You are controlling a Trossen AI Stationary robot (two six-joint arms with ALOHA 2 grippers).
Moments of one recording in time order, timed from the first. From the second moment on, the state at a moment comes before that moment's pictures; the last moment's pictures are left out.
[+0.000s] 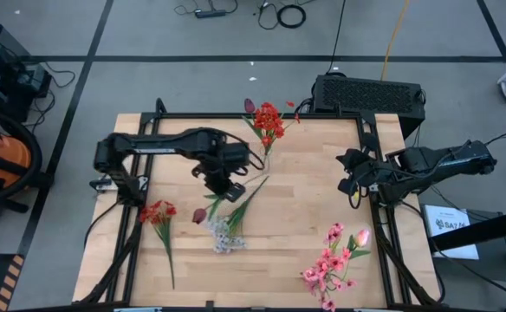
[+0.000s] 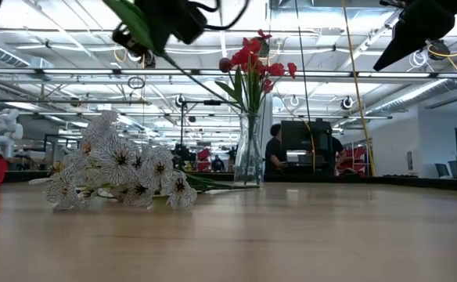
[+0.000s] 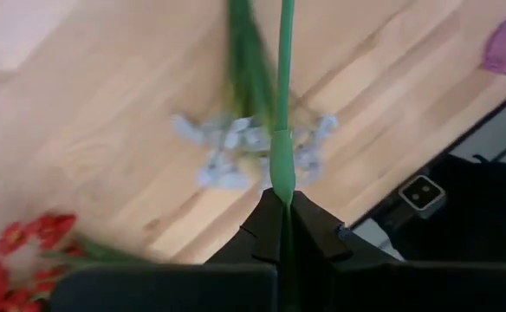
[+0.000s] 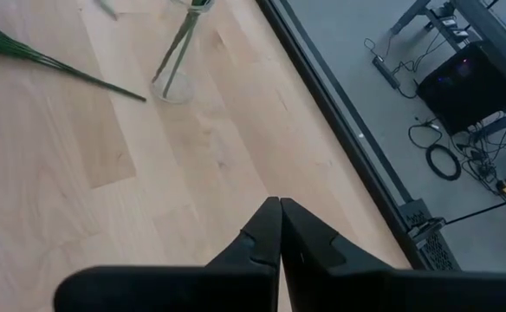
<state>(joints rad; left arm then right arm) 0.07 1.74 1.68 -1.37 0.38 -0.83 0.20 0.80 0.88 -1.05 0.70 0.32</state>
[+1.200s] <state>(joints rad) 0.21 1.32 1.16 -0.52 0.73 -1.21 0.13 1.15 1.14 -0.32 0.59 -0.47</state>
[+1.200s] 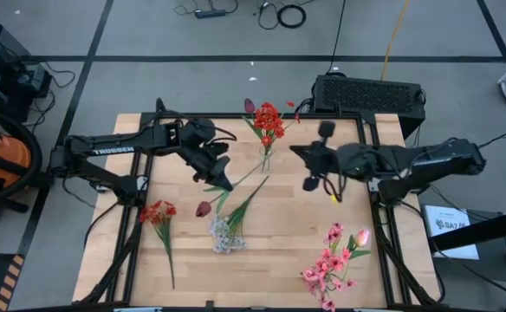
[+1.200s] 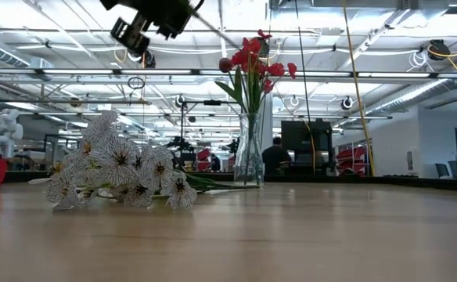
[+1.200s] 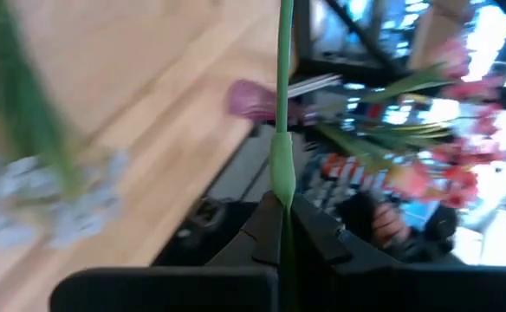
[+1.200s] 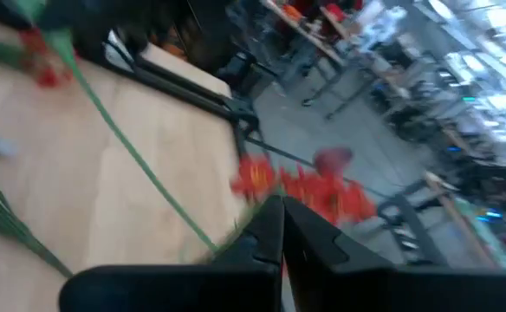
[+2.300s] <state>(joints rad) 0.12 1.32 1.16 -0.24 0.70 -1.35 0.18 1.70 1.76 -0.79 0.45 -0.64</state>
